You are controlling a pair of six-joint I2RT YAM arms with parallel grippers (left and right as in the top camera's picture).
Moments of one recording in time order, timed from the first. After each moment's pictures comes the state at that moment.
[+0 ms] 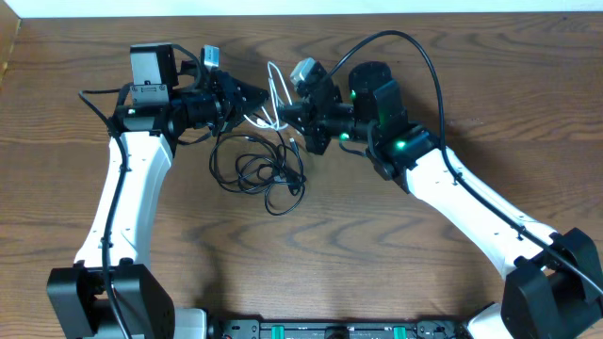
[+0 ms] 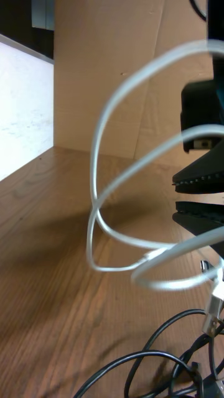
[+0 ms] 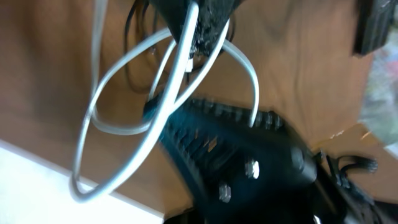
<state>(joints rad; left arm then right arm) 0.03 1.58 1.29 -0.55 0.95 -0.76 0.58 1.66 1.23 0.01 -0.63 0.05</state>
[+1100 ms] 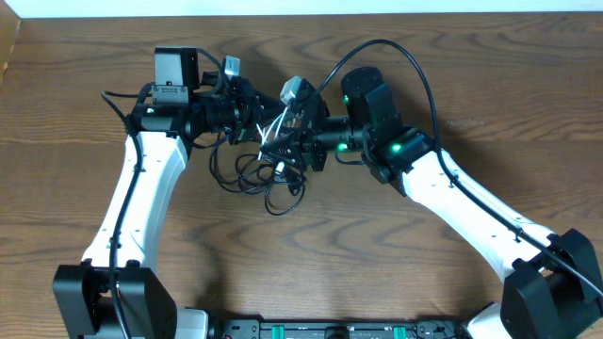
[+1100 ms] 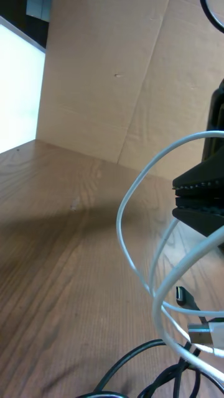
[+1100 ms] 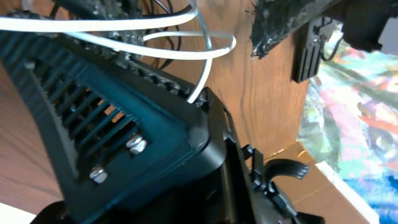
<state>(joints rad) -0.06 1.58 1.29 -0.60 0.94 -0.87 0.60 1.66 1.23 -0.03 -0.81 0.05</state>
